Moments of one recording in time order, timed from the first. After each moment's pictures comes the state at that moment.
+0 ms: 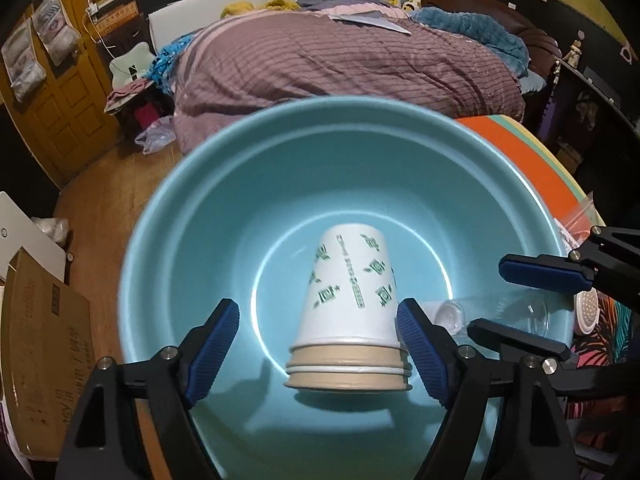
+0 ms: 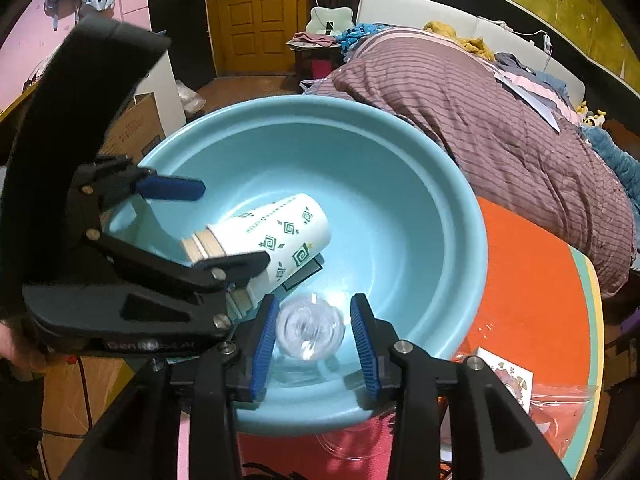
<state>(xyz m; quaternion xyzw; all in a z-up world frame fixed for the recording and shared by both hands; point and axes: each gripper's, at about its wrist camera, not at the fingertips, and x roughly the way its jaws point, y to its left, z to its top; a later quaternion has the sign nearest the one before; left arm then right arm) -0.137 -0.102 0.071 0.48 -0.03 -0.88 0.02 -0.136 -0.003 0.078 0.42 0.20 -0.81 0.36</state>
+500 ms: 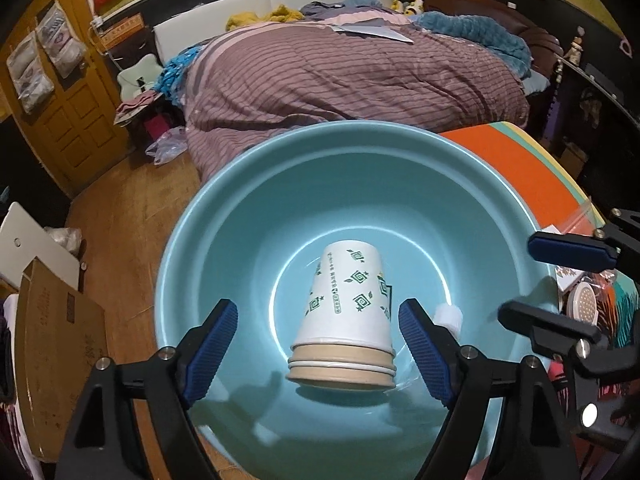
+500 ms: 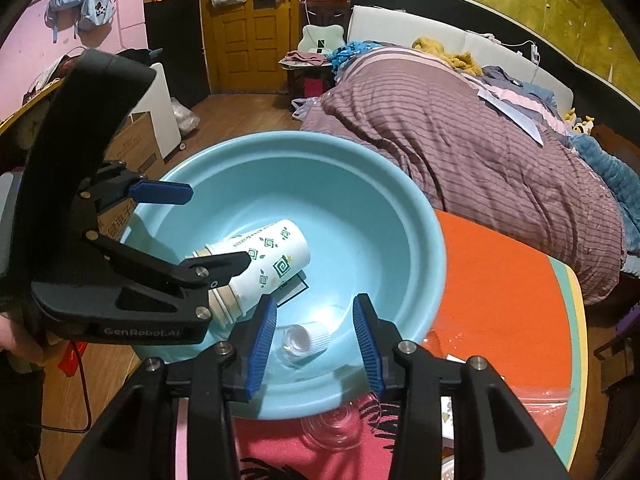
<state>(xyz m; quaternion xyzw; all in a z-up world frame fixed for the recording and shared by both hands) -0.131 -0.097 0.090 0.47 -0.04 -0.88 0.04 -0.129 0.011 0.106 0.39 0.19 -0.83 0.35</state>
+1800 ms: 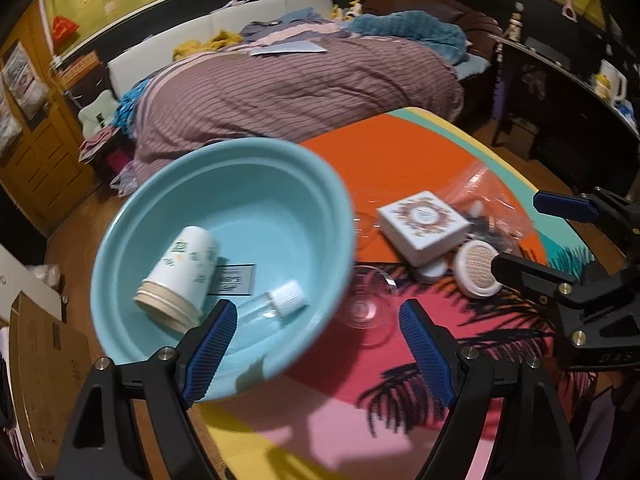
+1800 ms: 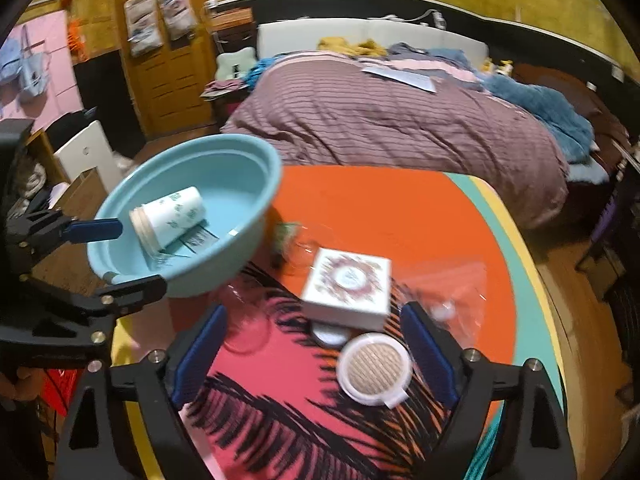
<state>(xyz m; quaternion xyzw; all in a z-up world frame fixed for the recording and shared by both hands) -0.064 0.036 0.111 0.45 -0.08 -0.89 -0.05 -0.090 0.168 0.114 0.40 0.08 -0.89 0.22</state>
